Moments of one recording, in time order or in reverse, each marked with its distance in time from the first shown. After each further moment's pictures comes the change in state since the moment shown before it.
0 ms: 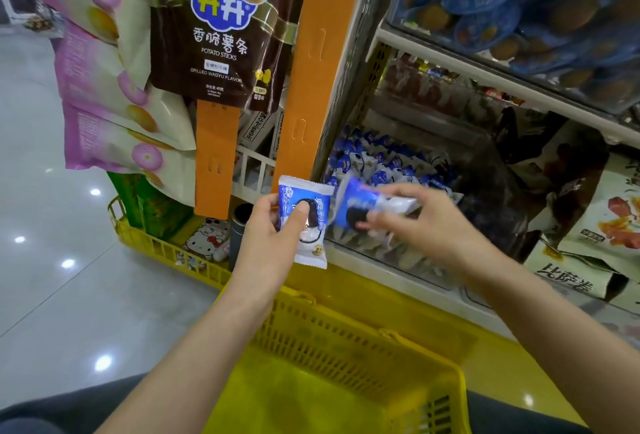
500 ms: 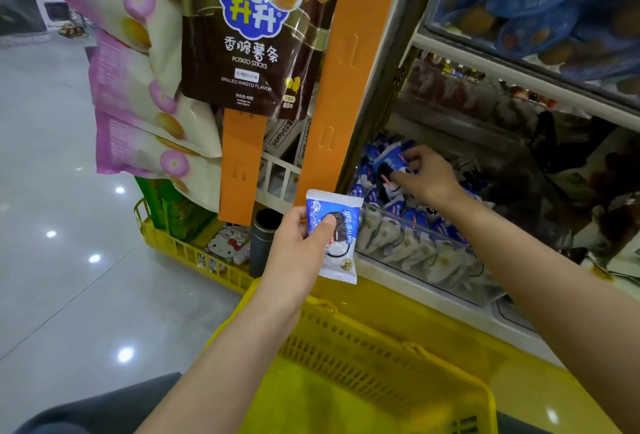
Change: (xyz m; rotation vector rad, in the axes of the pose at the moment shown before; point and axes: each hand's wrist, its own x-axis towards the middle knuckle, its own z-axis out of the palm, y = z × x) left_hand 0.006 0.002 0.001 -0.126 -0.038 -0.119; right_hand 0.126 0.036 -0.003 -0.342 0.295 0.093
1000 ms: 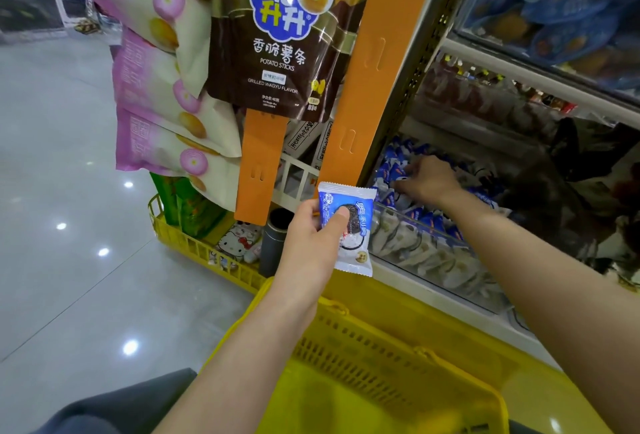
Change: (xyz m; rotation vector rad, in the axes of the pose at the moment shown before) left_hand 0.001 0.013 -0.004 -0.026 0.023 0.013; right_hand 0.012 -0.015 0.016 -0.296 -0.104 0.060
